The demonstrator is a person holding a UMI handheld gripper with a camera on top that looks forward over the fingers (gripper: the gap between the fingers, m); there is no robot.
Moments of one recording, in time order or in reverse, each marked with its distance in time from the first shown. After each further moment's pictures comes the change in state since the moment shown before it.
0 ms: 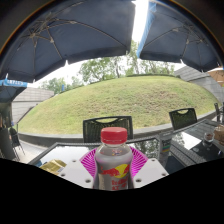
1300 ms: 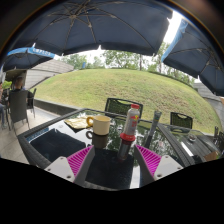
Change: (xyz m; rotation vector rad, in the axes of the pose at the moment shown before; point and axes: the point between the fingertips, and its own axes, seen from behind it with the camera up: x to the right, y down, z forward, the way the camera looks) arm -0.061 0.089 -0.332 -0.152 -0.129 -0.276
